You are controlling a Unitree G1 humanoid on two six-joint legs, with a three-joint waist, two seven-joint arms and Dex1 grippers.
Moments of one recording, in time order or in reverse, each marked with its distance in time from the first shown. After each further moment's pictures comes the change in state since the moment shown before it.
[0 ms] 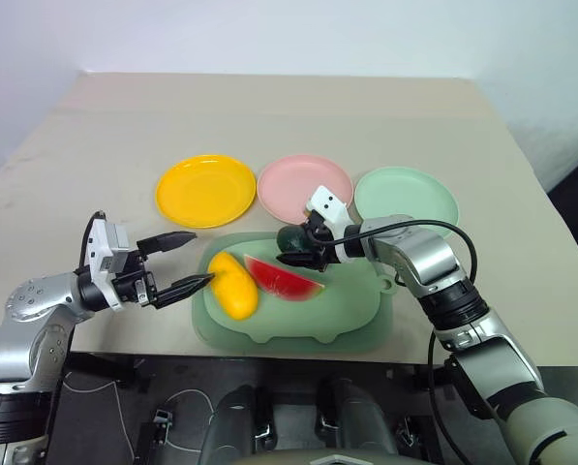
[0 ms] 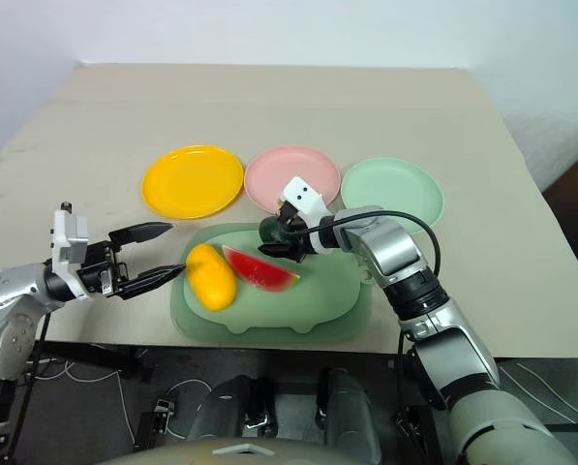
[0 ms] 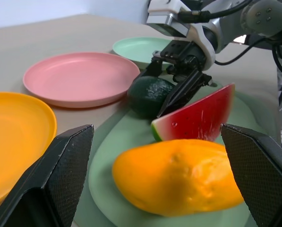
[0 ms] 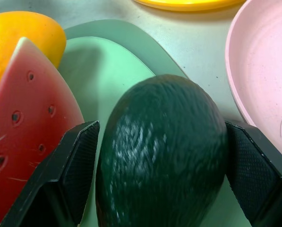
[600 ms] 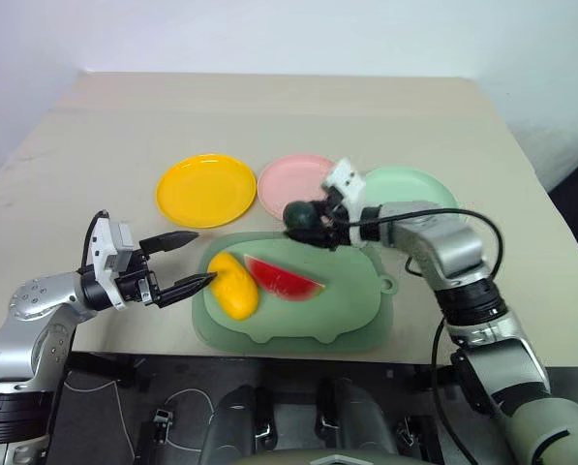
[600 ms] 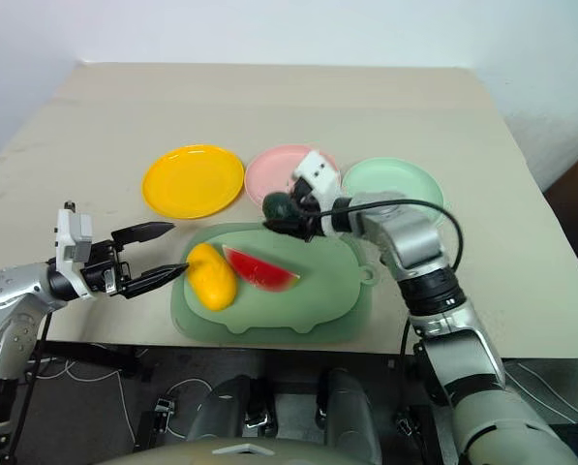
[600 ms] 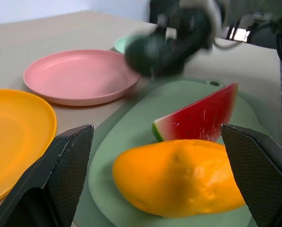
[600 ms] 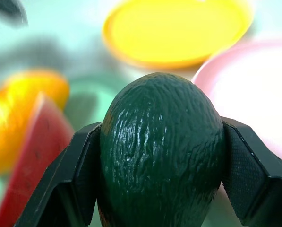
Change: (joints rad) left arm -0.001 0.000 -0.007 -0.009 0.004 0.009 0.012; right arm -0.035 -0.057 -0.220 -0.136 0.087 0.043 -0.030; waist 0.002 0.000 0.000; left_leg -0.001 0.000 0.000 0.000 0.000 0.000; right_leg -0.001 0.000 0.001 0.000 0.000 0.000
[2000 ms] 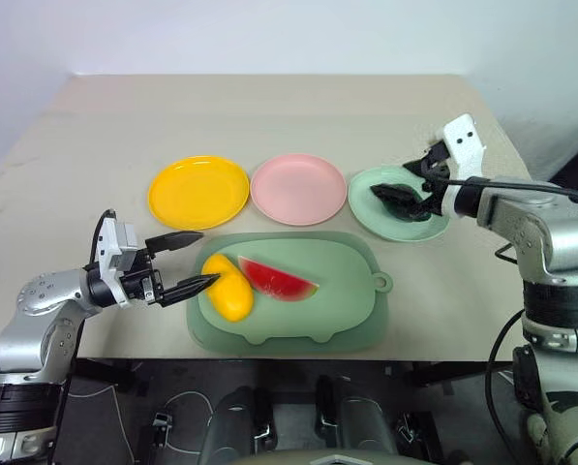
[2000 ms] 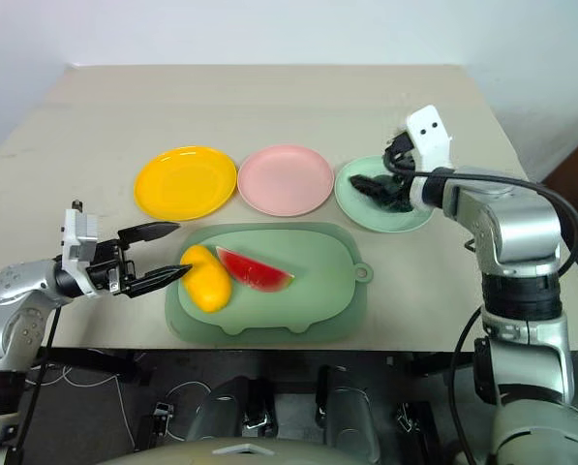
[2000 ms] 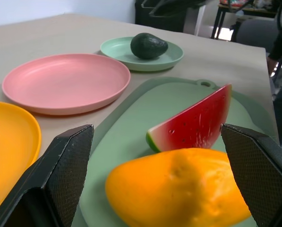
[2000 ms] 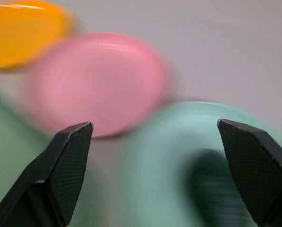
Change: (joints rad) left arm -0.052 -0.013 -0.035 0.066 0.018 -0.042 -0.052; right arm 0.113 -0.196 -0.194 -0.274 0.097 0.280 -0.103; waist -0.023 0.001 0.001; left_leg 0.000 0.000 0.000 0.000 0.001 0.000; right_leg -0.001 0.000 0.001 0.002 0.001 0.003
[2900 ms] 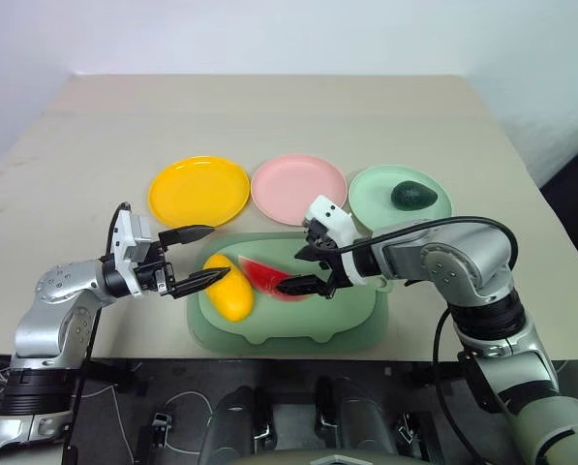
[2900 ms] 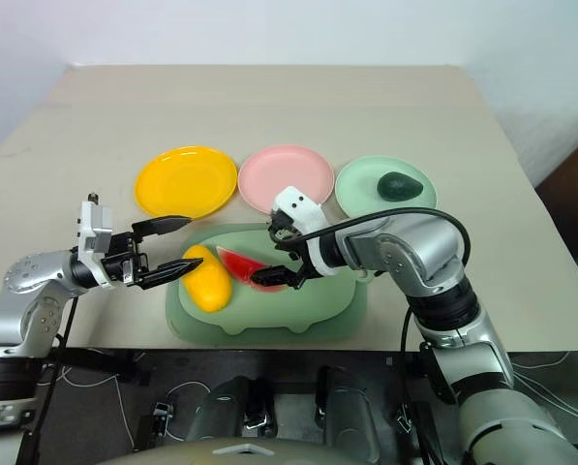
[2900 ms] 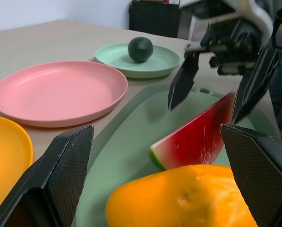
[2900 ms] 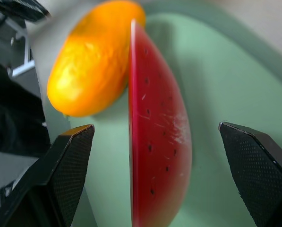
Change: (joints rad) left arm -0.070 -0.040 -0.042 0.040 0.030 -0.002 -0.001; right arm -0.100 0.196 0.365 -0.007 0.193 0.332 -0.104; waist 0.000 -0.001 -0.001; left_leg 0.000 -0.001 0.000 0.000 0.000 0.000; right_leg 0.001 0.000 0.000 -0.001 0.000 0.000
